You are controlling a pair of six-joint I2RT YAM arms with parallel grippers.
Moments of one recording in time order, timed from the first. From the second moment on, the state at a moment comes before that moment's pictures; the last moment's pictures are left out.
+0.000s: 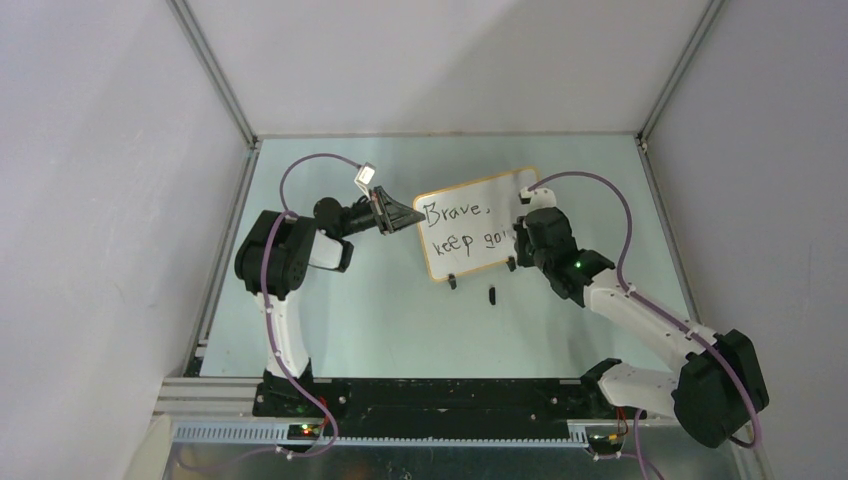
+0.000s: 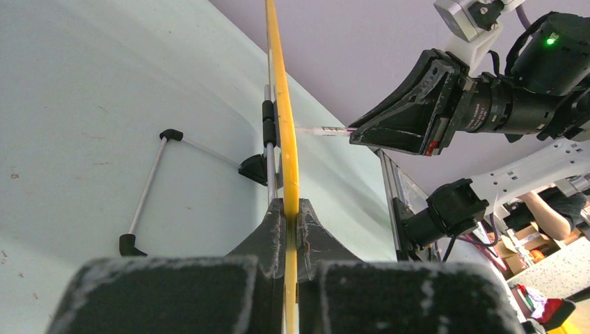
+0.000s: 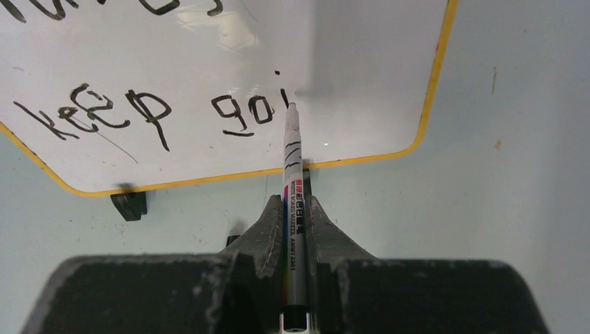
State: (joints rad) left arm -0.22 2.04 0.82 1.49 1.05 -0.95; right arm 0.55 1.17 0.78 -0.25 0.27 0.24
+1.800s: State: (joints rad) left arm -0.22 2.04 0.82 1.49 1.05 -0.95; right arm 0.54 1.20 0.73 -0.14 0.30 0.24
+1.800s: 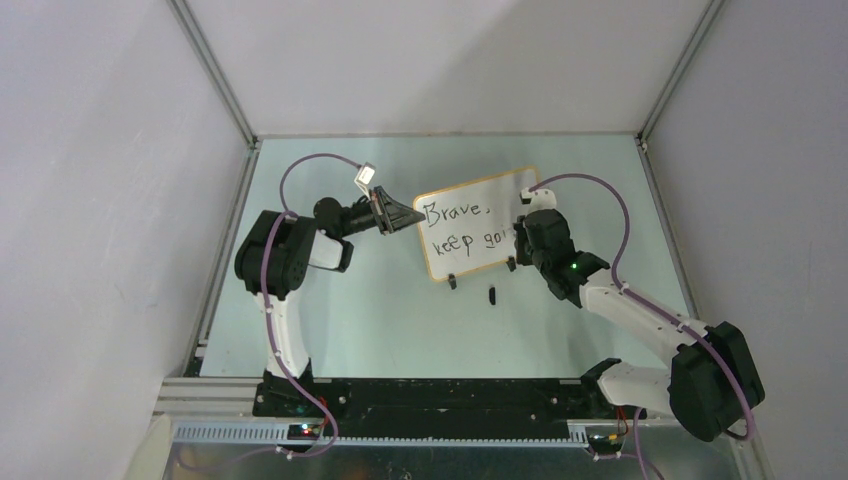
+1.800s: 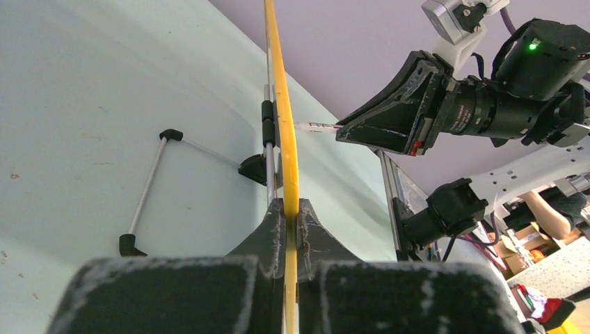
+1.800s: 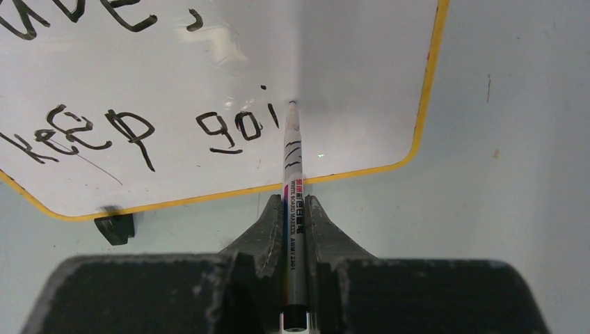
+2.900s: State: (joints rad) left arm -0.22 2.04 0.82 1.49 1.05 -0.95; right arm 0.54 1.20 0.74 -0.19 0.27 0.24
